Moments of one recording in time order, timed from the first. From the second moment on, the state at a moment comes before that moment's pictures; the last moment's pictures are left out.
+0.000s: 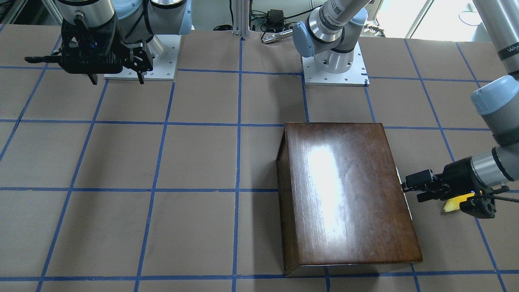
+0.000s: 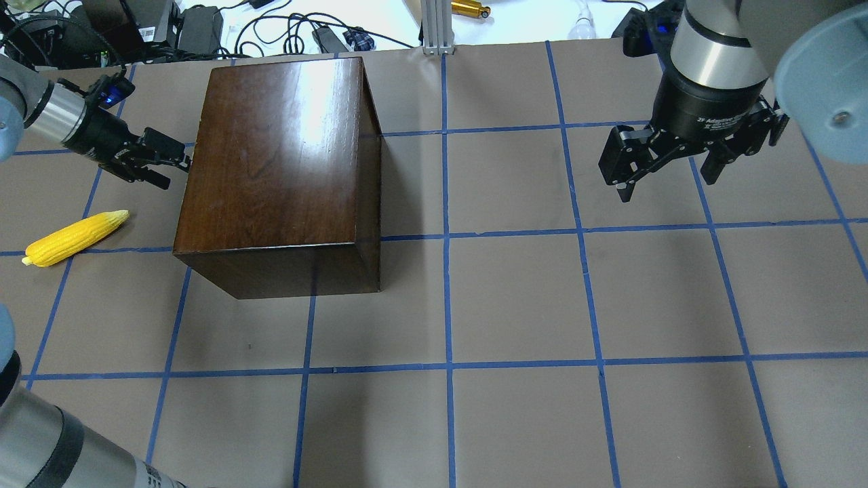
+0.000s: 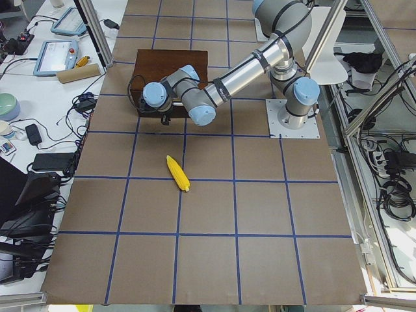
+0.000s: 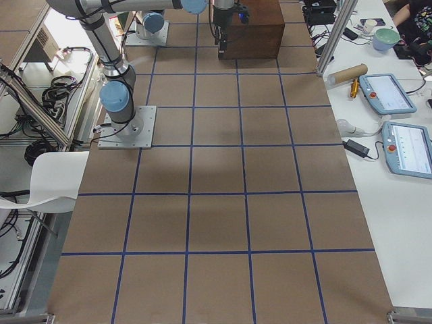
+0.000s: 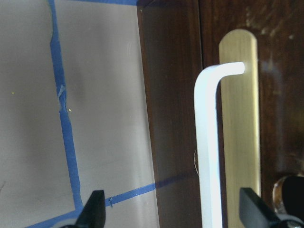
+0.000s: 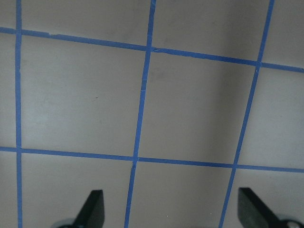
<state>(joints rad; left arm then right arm) -1.07 -2.02 -1.55 -1.43 1.15 0.64 1.61 -1.64 1.59 -1.46 -1.68 -0.08</state>
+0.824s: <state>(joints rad) -1.07 -2.05 -1.55 -1.43 1.15 0.63 1.61 -1.64 1.59 -1.46 -1.68 -0.08</state>
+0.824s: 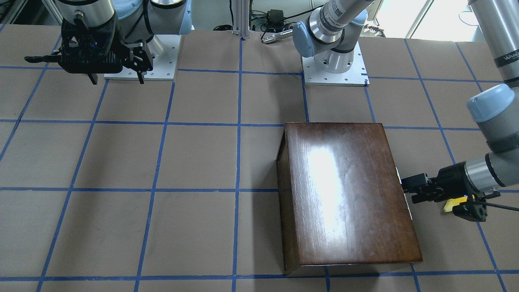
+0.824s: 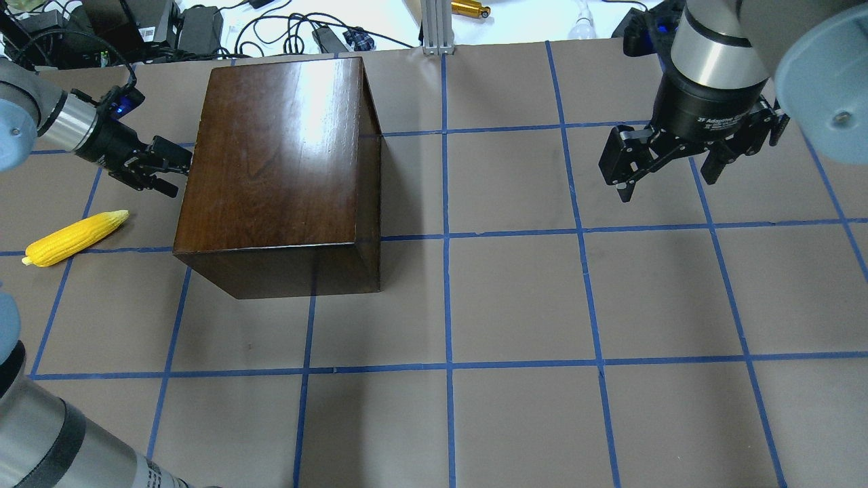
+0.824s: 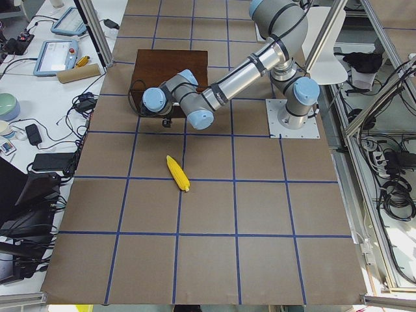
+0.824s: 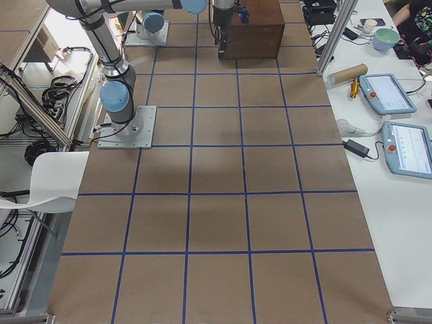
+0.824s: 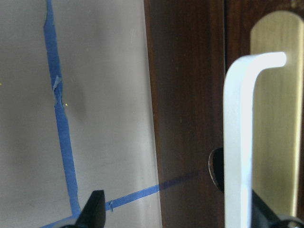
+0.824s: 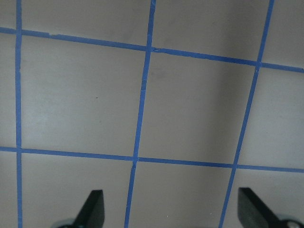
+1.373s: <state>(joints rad) -1.07 -2.05 -1.54 -1.43 1.19 0.63 1.61 -1.64 1.59 -1.46 -1.68 -0.08</state>
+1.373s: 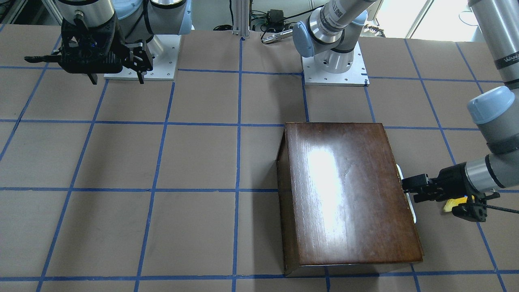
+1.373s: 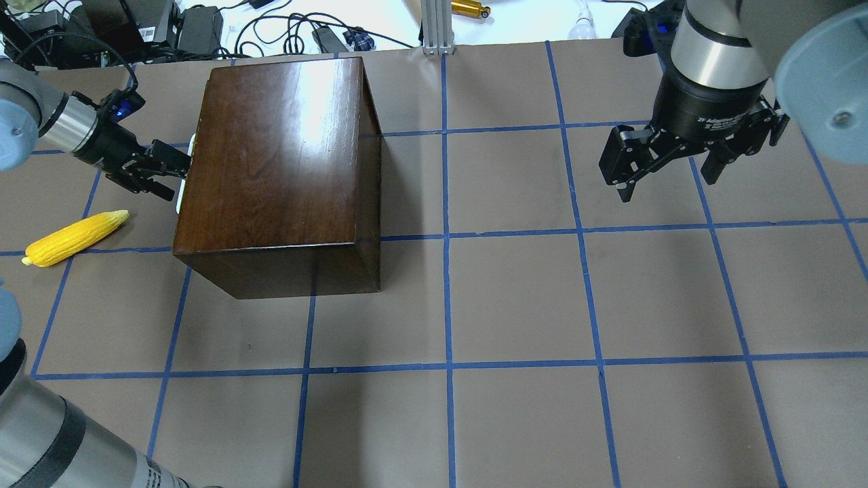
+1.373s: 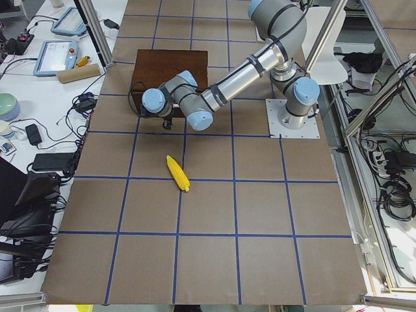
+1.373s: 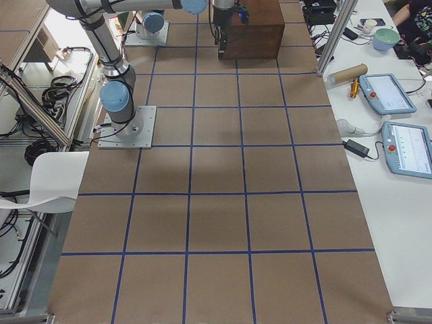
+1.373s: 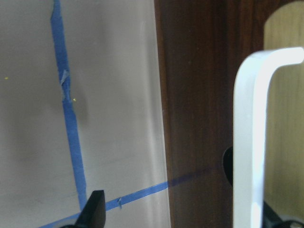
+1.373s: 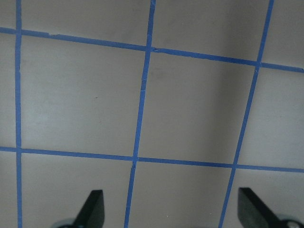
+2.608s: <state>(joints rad) -0.99 -2.05 -1.54 -1.41 1.25 0.64 1.61 -1.64 1.59 -1.46 -1.68 -0.08</state>
